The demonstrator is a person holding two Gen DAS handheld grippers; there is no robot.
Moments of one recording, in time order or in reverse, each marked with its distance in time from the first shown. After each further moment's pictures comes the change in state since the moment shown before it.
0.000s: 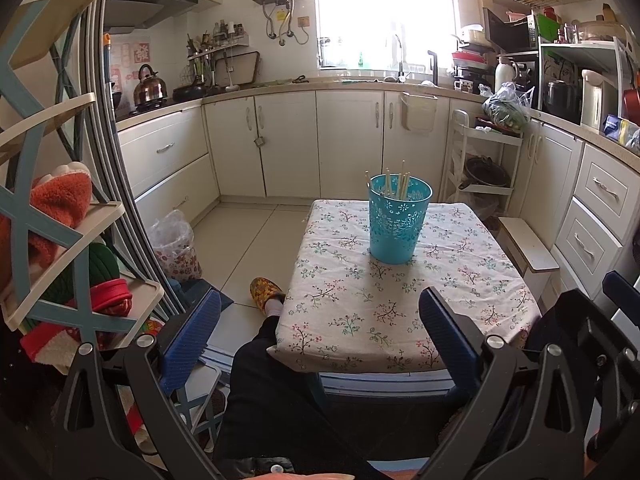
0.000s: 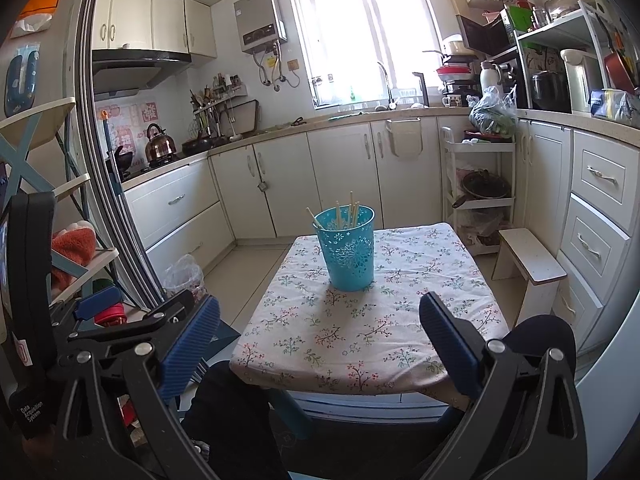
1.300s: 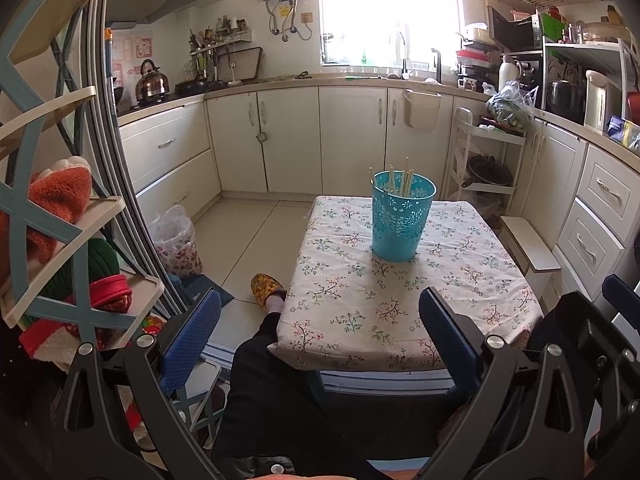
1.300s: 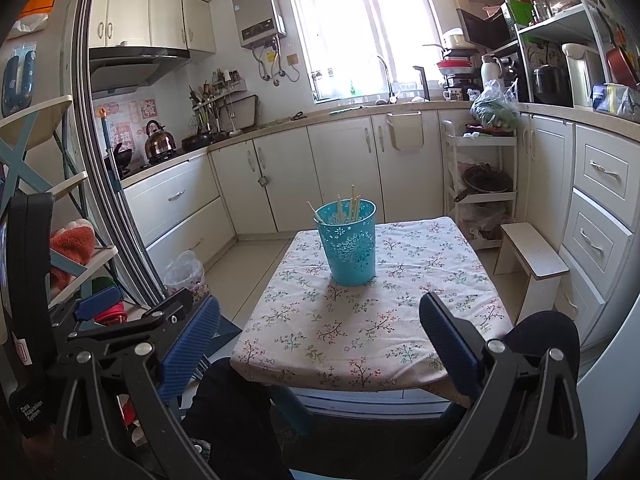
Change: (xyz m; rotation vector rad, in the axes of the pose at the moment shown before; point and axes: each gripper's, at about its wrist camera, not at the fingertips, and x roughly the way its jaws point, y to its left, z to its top) left arm 0.003 -0.001 0.003 -0.016 0.011 0.008; right arm 0.002 -0.012 0.005 -0.009 0.022 0.017
